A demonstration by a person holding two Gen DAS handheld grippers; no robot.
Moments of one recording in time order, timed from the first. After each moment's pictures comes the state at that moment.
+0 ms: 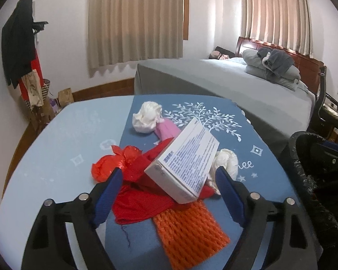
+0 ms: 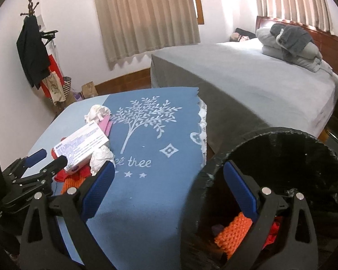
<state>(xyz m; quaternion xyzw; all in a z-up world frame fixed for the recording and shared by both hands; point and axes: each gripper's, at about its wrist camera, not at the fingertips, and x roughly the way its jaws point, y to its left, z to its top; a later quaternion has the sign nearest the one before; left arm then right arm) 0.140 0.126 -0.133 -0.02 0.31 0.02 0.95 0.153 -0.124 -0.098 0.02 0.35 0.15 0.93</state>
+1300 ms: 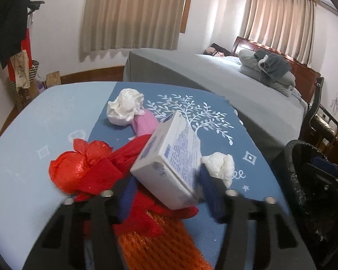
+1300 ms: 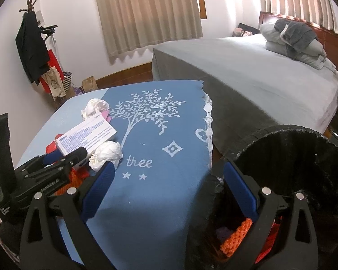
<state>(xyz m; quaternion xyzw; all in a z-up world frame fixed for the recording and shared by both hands) 0.176 0.115 -0.151 -0.08 0.33 -0.02 0.94 0.170 -0.117 -0.111 0.02 0.36 0.16 0.92</state>
